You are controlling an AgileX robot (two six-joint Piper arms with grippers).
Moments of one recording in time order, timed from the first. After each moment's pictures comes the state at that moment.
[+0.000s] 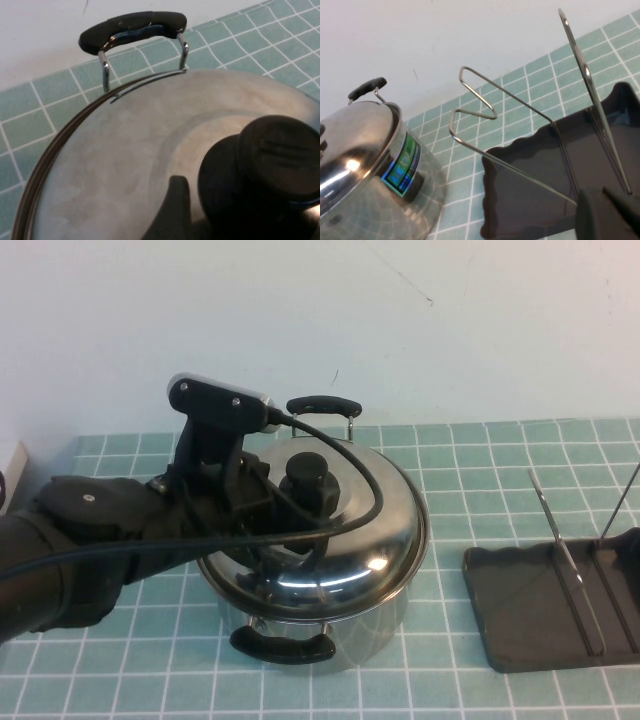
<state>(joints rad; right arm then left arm) 0.00 -0.01 0.03 0.60 0.39 -0.07 -0.50 1.44 -0.87 -1.44 0.09 1.30</state>
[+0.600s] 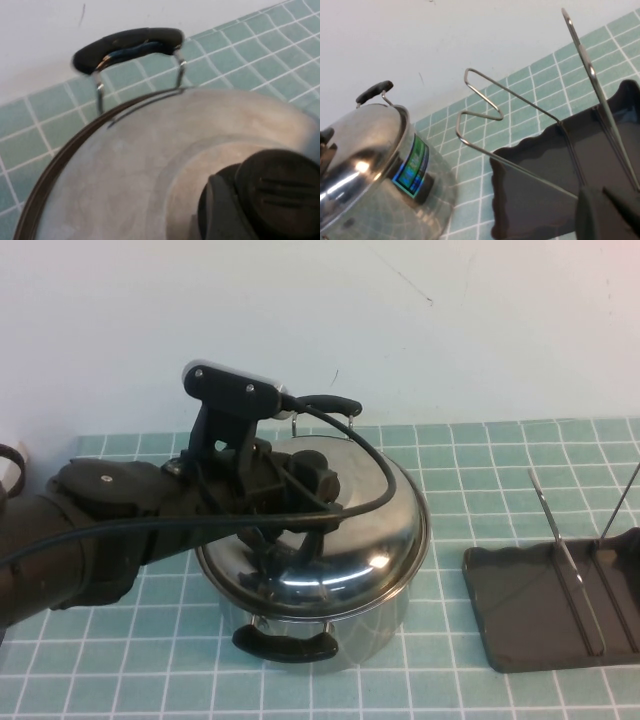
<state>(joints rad) 0.00 -0.01 0.03 0.63 0.39 -0.07 -0.50 1.49 -0.93 -1.46 0.10 1.33</state>
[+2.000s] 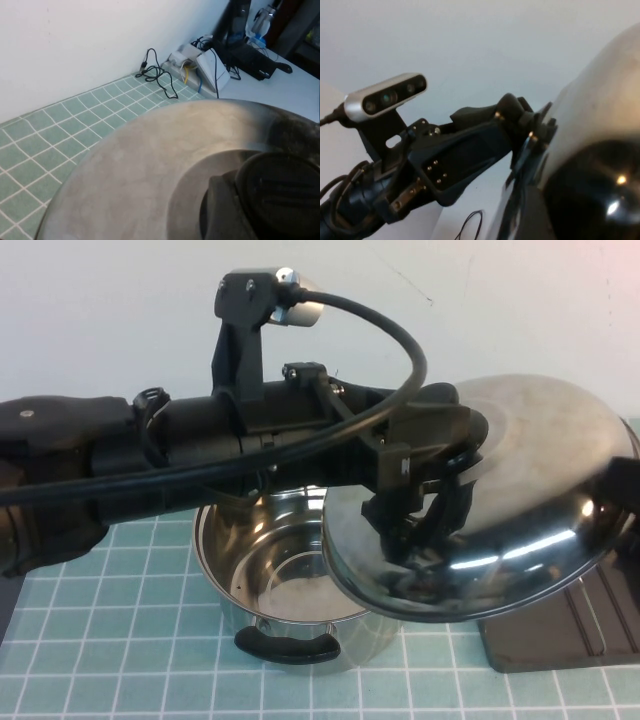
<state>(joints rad) 0.00 0.87 -0.50 1.70 0.91 -0.91 -0.50 1.36 -1.04 -1.67 0.63 1.32</state>
